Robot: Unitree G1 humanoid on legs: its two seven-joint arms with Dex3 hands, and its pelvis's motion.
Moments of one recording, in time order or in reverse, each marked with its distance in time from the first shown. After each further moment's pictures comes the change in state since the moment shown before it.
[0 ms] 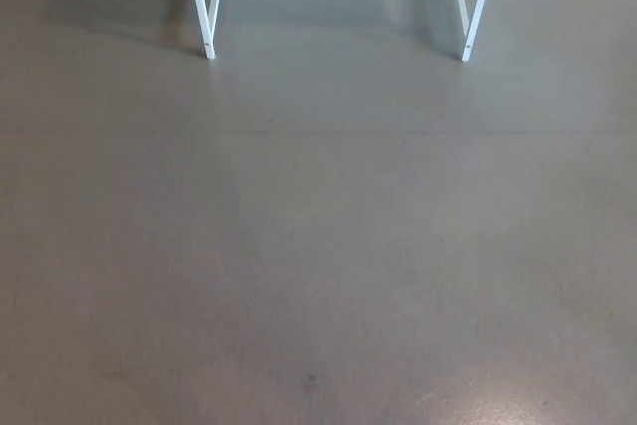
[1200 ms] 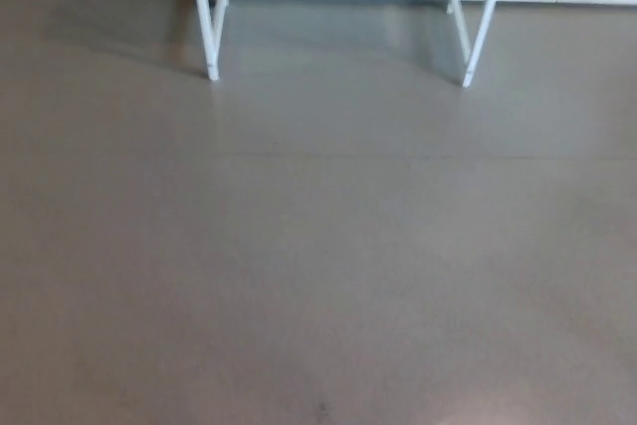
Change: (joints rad) left_arm 0.019 0.010 -0.001 -0.027 -0.054 0.003 -0.060; right_arm 0.018 -0.010 -0.001 0.039 0.037 -0.080 0.045
